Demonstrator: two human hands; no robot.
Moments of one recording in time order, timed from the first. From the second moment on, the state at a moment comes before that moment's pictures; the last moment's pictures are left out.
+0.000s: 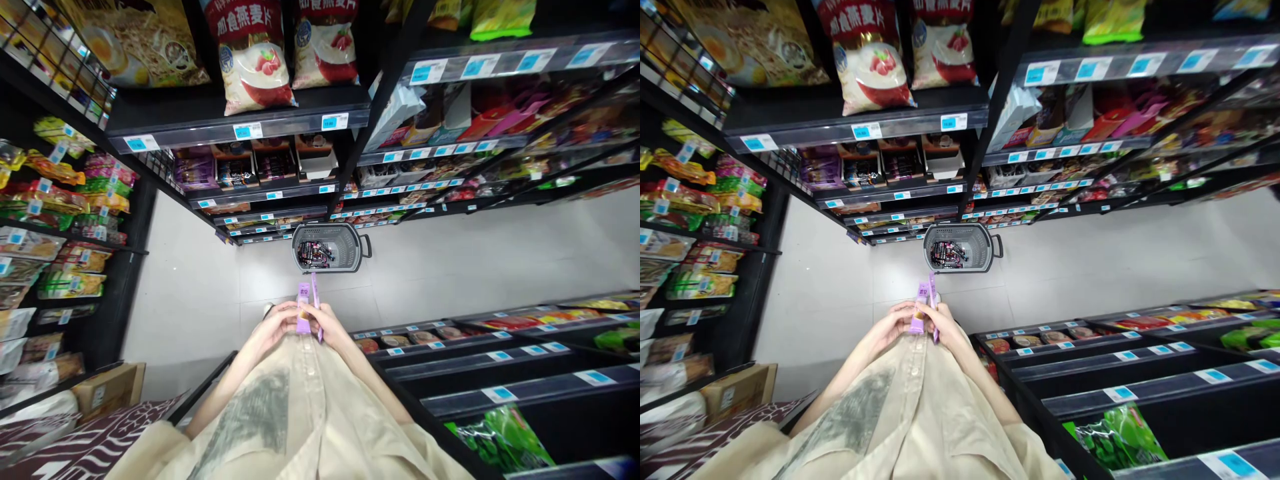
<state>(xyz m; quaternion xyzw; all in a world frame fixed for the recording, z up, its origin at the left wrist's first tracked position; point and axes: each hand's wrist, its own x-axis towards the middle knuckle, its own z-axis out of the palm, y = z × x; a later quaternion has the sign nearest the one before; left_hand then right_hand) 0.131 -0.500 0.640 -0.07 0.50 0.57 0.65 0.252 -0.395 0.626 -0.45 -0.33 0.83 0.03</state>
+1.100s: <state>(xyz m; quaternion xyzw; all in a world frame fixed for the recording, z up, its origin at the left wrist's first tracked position) 0.128 -0.500 0.621 0.23 0.62 0.51 0.55 0.250 -0.383 0.620 -0.42 -0.39 0.81 0.14</state>
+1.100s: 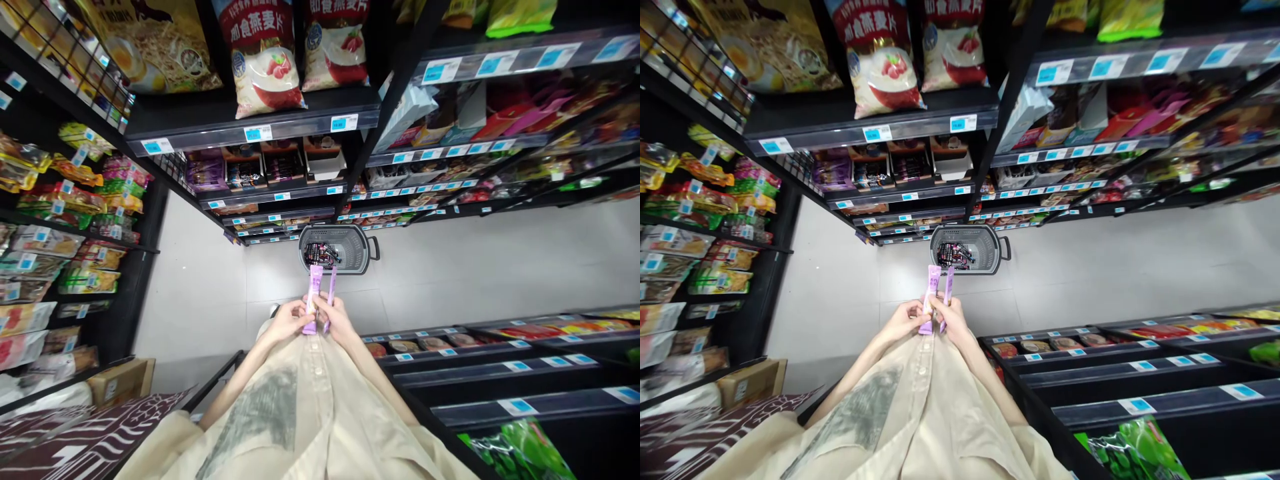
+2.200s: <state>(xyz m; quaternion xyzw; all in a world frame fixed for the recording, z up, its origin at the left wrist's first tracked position) 0.140 -0.496 0.625 0.25 0.61 0.53 0.54 0.242 -0.381 0.617 -0.51 -0.31 0.77 0.24</state>
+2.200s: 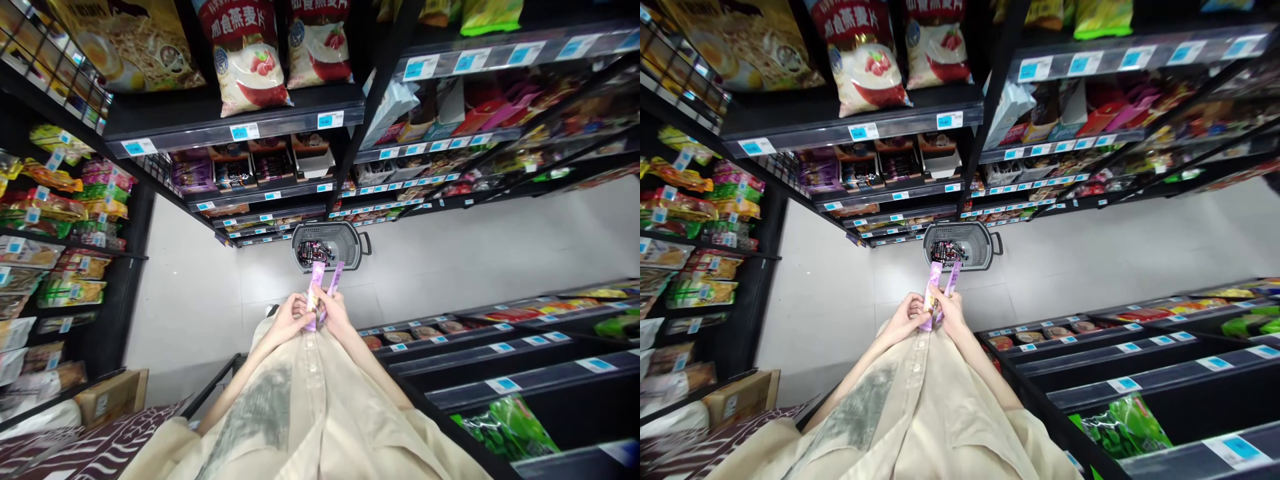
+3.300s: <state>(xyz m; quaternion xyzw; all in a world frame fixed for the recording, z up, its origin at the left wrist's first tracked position) 0.116 -0.483 0.670 0.12 0.62 0.61 0.48 0.242 -0.386 0.644 -0.45 -0.29 0.78 0.32</state>
